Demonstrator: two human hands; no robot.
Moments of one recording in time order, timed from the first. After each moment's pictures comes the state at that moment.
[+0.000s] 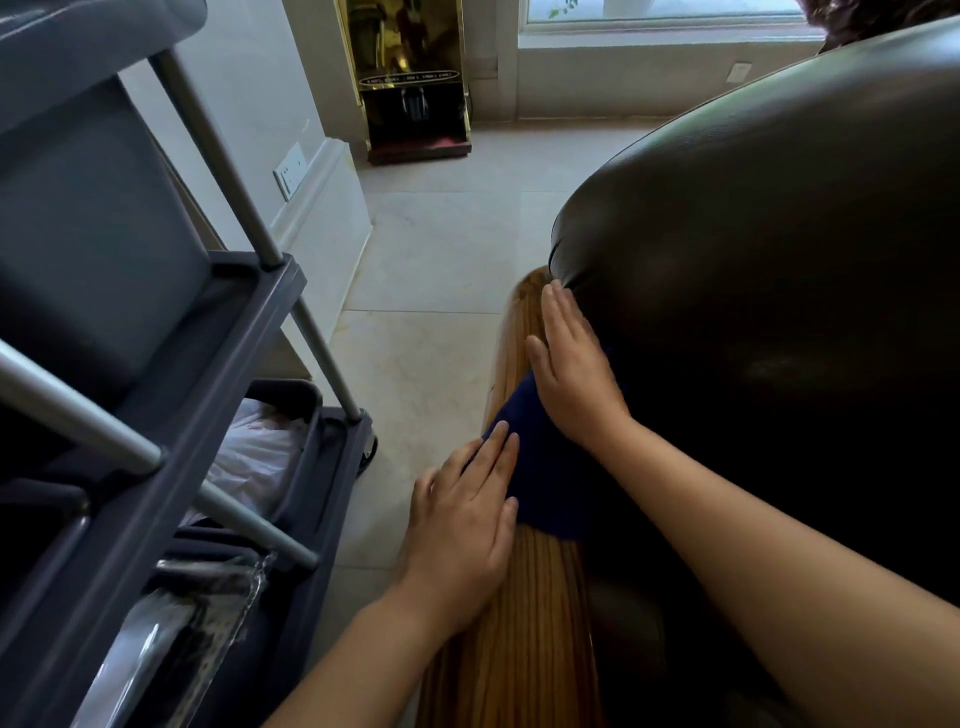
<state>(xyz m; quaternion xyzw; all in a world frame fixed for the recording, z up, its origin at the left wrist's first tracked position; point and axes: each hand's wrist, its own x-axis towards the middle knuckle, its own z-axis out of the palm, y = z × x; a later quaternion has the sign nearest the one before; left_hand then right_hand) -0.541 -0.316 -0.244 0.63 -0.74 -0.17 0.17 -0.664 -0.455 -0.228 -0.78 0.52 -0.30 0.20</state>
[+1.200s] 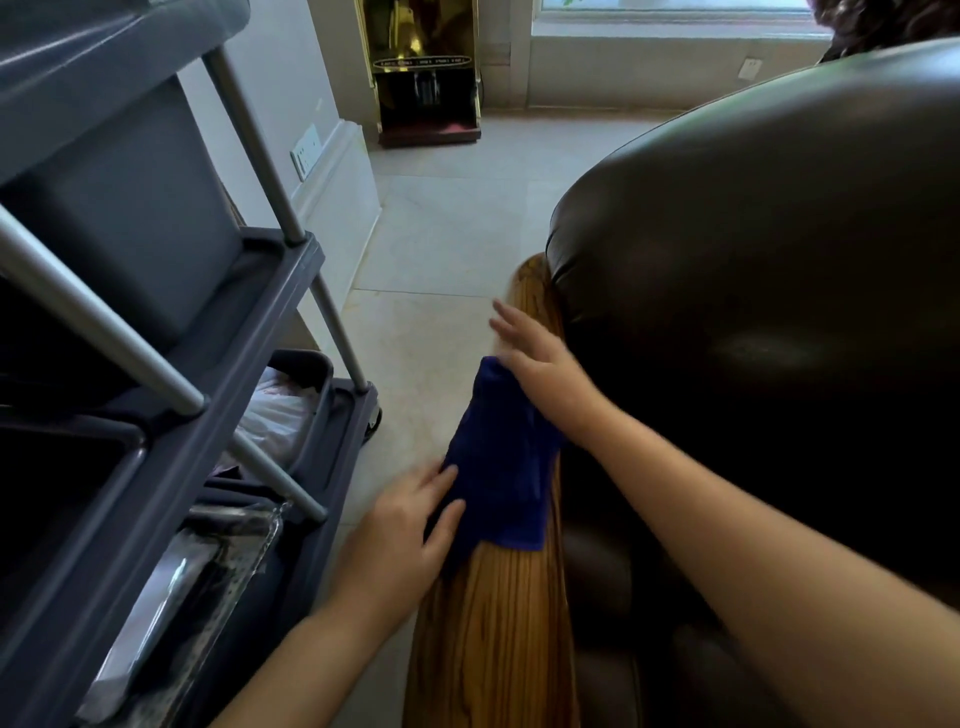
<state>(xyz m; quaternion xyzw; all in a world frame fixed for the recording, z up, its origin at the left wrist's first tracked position) -0.518 -0.246 -0.209 0.67 -0.66 -0.26 0.23 -0.659 -0.396 -0.182 -0.67 0.43 -0.31 0.52</state>
